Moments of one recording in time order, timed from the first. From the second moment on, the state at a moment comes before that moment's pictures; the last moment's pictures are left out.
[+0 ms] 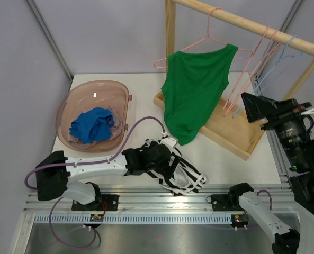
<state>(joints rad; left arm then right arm) -1.21 1.35 0.85 -0.36 -0.24 -0.50 0.28 0.72 1.54 -0.60 0.01 0.63</state>
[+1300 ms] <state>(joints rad) -0.75 1.00 1.15 -0.75 -0.49 -0.52 0.28 0.49 1.44 -0.72 -0.18 0.50</state>
